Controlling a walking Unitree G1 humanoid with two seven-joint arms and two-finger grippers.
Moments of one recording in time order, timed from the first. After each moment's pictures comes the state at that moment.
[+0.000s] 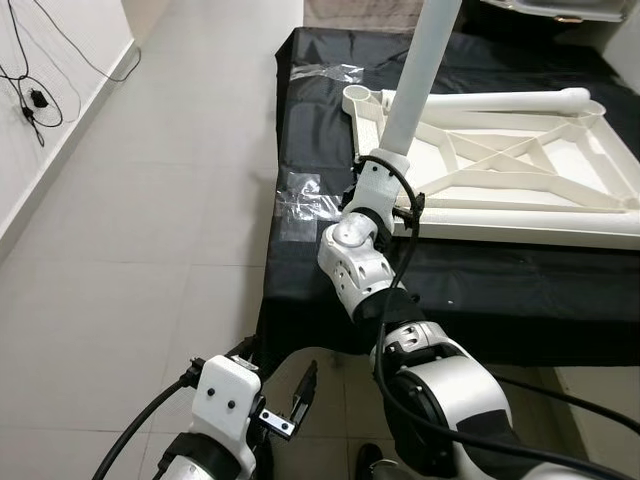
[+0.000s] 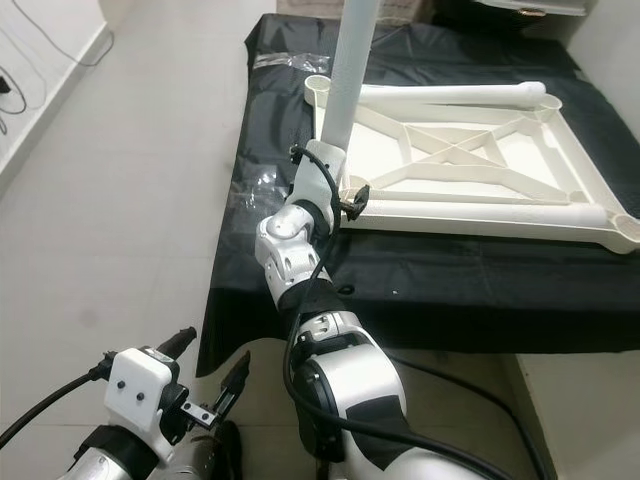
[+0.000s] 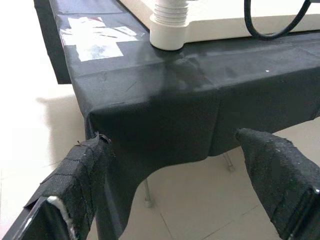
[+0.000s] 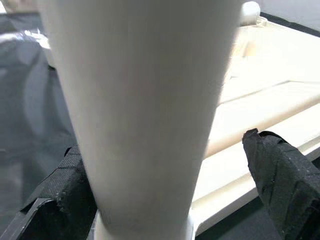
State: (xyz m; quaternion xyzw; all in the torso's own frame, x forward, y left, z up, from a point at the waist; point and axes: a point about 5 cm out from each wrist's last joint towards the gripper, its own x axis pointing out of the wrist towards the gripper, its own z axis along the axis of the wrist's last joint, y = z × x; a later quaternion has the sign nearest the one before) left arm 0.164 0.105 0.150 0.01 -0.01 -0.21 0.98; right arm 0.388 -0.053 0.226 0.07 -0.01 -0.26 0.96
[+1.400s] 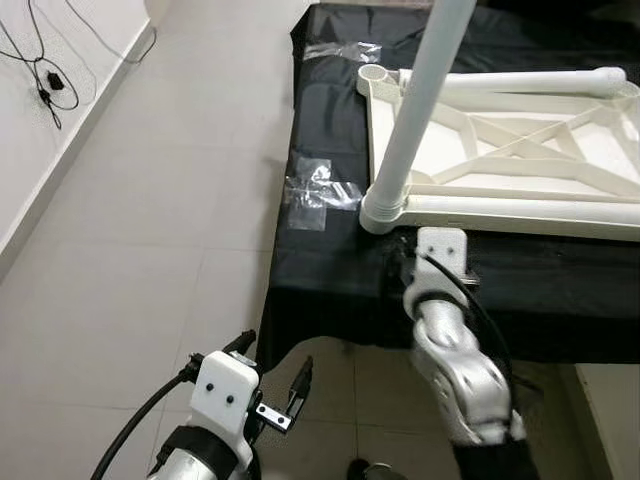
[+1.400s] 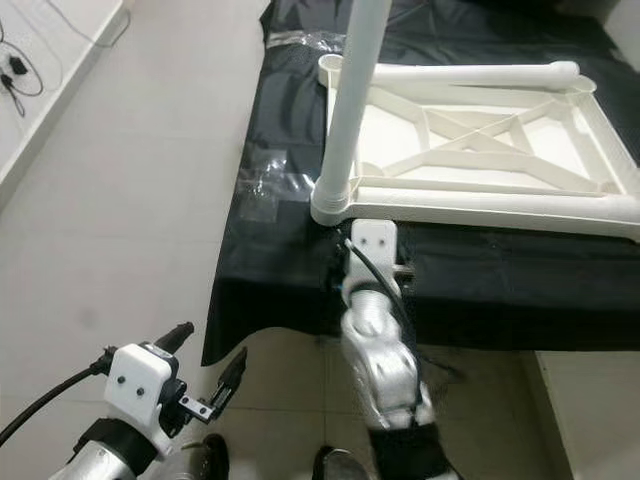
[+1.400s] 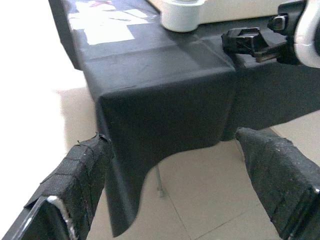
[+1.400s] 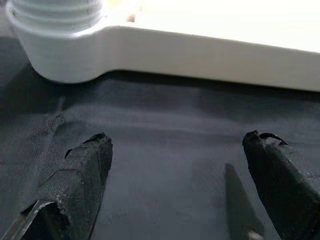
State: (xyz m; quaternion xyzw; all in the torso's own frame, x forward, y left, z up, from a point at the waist) left arm 0.169 0.110 0.145 0.02 -0.02 -0.20 0.98; right arm 0.296 -0.138 0.164 -0.06 0.06 -0.08 0.99
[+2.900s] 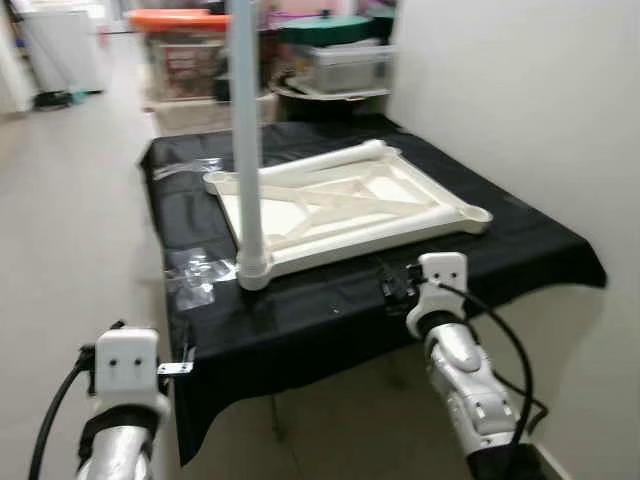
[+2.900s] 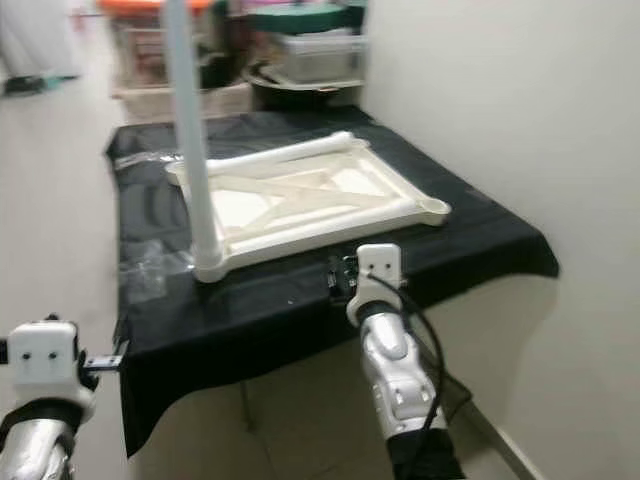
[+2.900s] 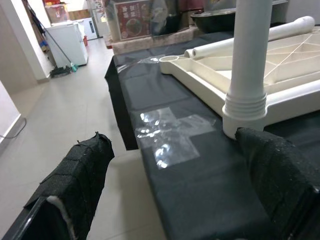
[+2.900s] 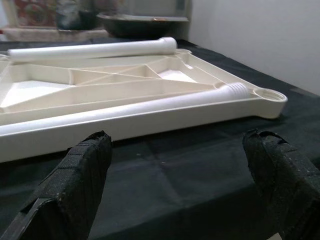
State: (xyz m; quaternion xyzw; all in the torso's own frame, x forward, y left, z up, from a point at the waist) left arm 0.202 0.190 0.152 0.06 -0.04 0.12 0.99; right arm 0.321 -0.156 0.136 -0.02 0.01 0.00 1.00
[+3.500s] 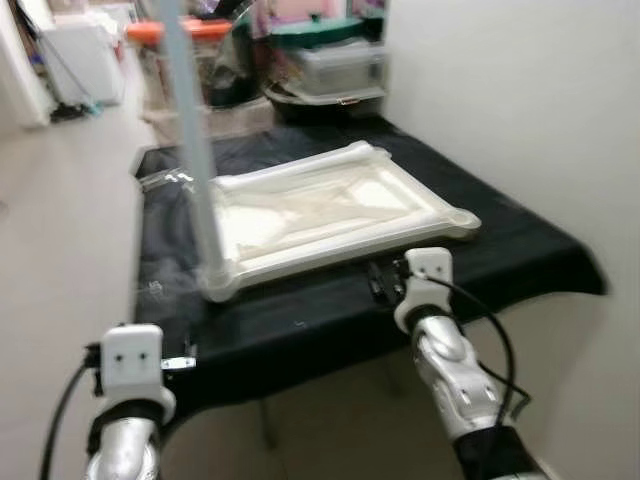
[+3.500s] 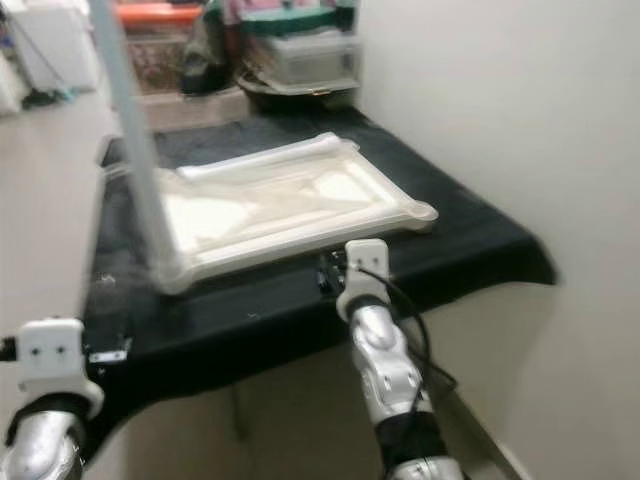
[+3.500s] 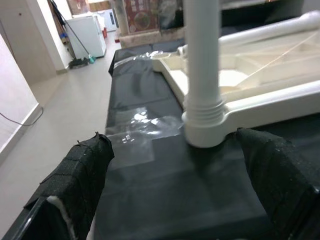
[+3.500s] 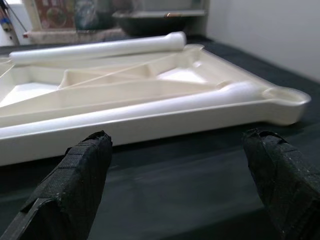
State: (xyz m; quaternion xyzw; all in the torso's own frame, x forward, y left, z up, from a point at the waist) left arm 0.204 0.192 0.142 0.04 -0.01 0.15 0.99; right arm 0.328 -0.138 0.129 -0.01 0.02 0.04 1.00
